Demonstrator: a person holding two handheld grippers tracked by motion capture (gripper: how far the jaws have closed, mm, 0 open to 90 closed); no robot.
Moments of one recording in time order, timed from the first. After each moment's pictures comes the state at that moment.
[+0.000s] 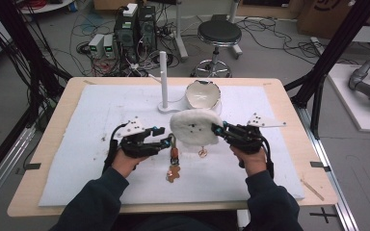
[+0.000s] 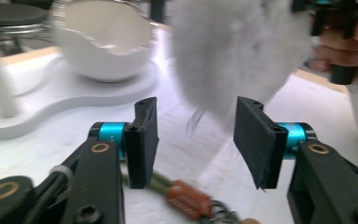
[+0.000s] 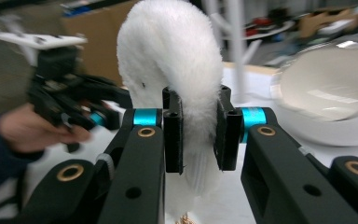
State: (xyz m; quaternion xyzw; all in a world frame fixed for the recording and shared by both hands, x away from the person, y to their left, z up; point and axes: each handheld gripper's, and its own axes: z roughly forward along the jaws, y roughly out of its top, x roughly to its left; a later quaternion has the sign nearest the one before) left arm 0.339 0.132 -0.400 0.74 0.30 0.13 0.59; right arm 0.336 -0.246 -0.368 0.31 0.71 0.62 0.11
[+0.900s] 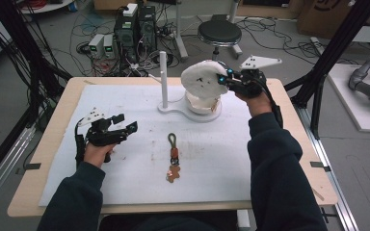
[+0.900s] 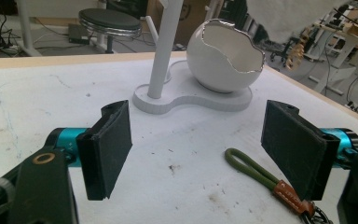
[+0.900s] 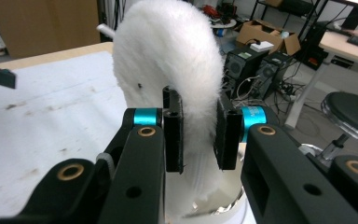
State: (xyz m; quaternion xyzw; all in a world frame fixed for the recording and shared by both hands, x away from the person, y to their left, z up) left arm 0.359 0.213 -0.407 0.67 0.41 0.17 0.60; right arm 0.446 -0.234 -0.265 0.27 0.78 0.50 0.26
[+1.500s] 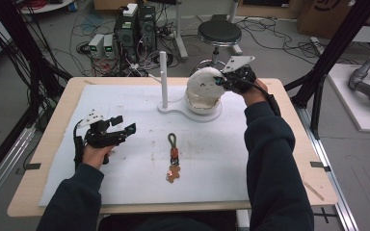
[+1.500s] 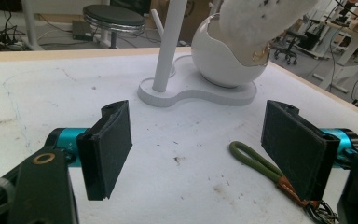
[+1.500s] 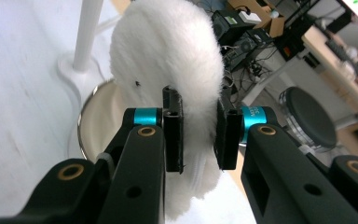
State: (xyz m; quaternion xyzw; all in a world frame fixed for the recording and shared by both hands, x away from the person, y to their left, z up) left arm 0.356 0.218 -0.411 0.67 0.42 0.17 0.59; right arm 0.479 -0.218 -0.282 0.17 0.86 0.33 0.35
